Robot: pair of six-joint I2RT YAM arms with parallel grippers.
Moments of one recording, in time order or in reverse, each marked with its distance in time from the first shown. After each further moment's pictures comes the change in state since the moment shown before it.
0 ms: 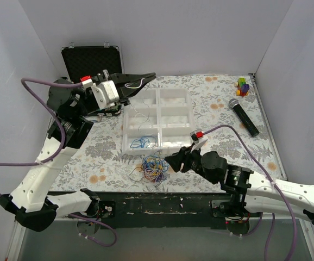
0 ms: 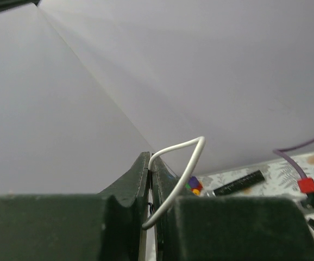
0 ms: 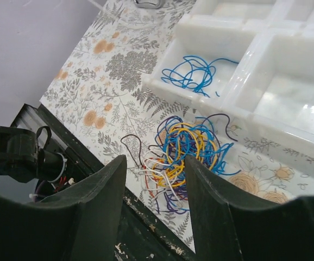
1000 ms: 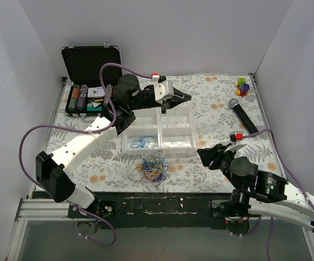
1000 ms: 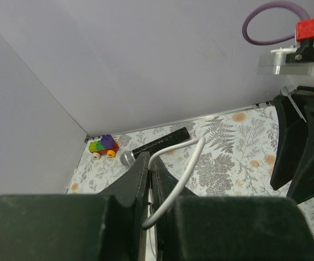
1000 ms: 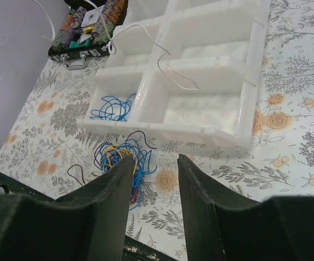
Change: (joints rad) left arm -0.110 0.319 -0.127 0.078 0.050 -0.055; right arm 0.001 -0.410 0.064 -0.521 0.359 0.059
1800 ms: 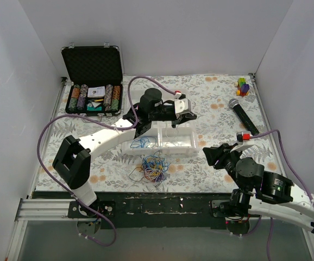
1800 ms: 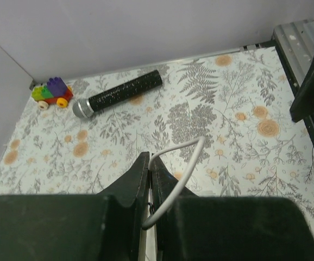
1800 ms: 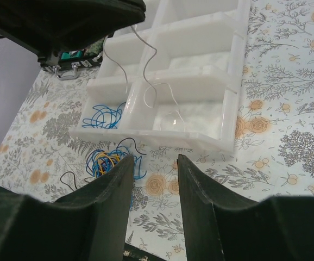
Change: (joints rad) left arm -0.064 0.190 -0.114 0.036 -0.033 0.066; right arm 0.000 -0.050 0.037 -0.069 0.055 -0.019
